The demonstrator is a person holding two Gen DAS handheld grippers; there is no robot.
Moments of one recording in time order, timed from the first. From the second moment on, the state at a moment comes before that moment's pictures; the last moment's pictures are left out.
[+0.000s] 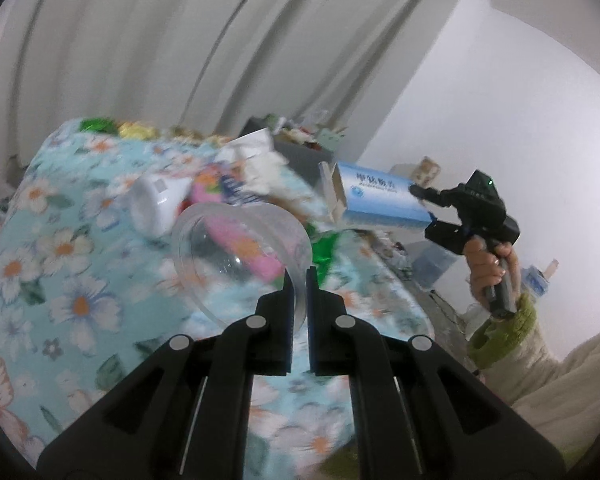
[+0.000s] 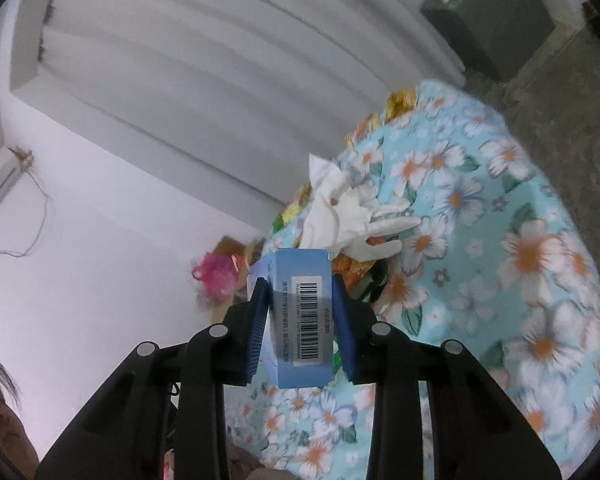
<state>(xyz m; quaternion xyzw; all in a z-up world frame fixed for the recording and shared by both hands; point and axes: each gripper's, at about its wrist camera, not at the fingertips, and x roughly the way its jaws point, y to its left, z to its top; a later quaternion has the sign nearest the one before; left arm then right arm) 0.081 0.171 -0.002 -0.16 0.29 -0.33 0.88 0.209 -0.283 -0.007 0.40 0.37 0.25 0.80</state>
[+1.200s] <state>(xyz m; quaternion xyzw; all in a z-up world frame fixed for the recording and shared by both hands) 0.172 -0.481 -0.122 0.02 0.53 -0.50 0.68 -0.026 -0.652 -0.190 0.50 0.30 -0.40 0.71</state>
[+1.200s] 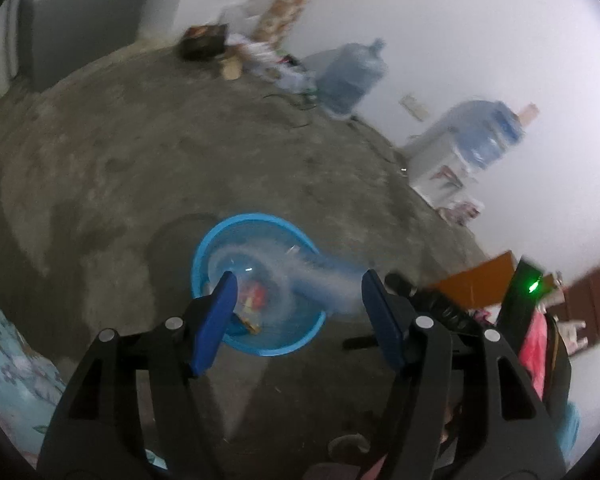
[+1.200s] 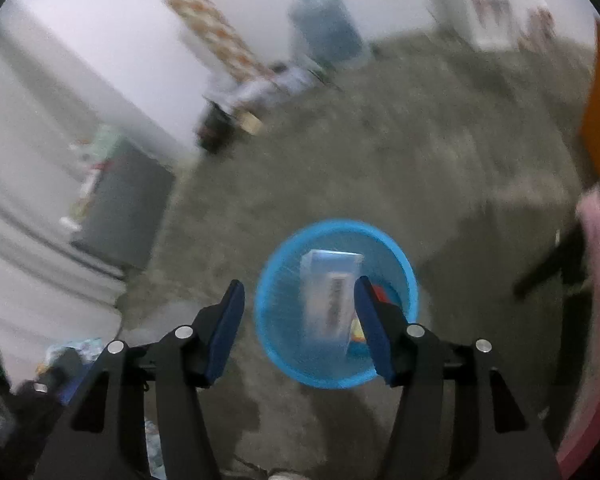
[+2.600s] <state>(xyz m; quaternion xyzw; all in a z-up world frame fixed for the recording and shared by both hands) 0.118 0.119 0.041 -0.07 0.32 -0.21 0.92 0.174 -0.261 -0.015 0.33 0.38 0.14 0.85</state>
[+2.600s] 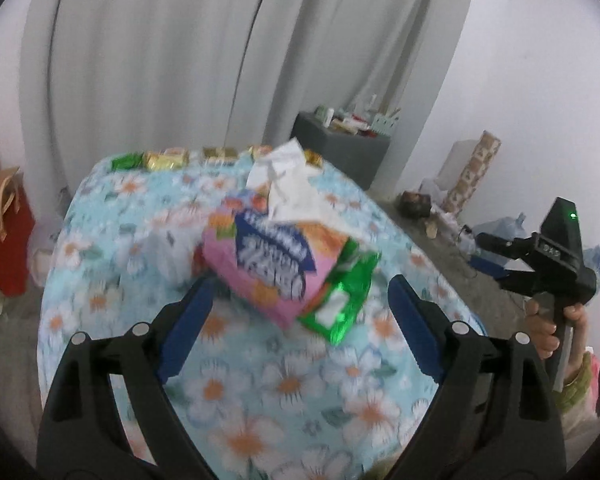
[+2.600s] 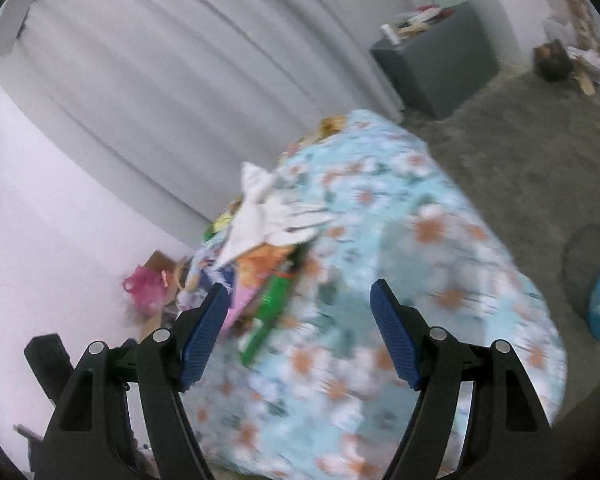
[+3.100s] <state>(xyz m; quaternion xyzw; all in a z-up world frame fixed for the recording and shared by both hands) 0.292 0.052 0.007 -0.04 0.41 -0.24 0.88 0.344 -0.203 0.028 0.24 0.42 0.18 0.85</state>
